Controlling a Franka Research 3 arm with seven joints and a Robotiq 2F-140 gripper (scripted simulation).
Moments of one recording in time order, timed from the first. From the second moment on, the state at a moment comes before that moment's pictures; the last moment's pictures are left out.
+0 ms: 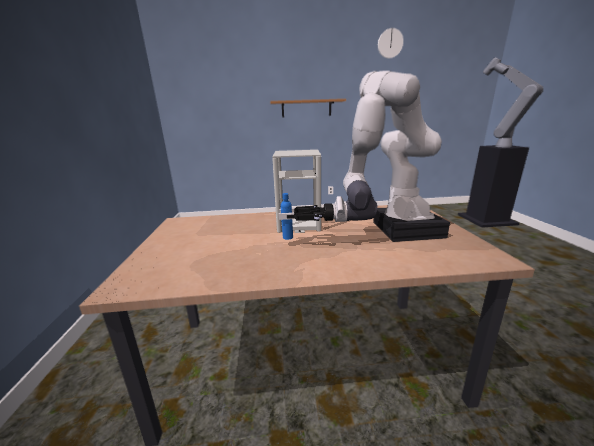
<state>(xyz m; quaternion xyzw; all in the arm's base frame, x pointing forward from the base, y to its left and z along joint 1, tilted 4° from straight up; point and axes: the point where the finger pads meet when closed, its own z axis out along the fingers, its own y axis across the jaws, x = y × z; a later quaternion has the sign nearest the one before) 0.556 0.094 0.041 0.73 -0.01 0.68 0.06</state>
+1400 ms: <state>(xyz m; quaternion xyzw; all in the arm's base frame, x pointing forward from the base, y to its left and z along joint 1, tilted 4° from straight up) 0.551 0.018 0.047 0.73 -0.01 0.69 0.05</state>
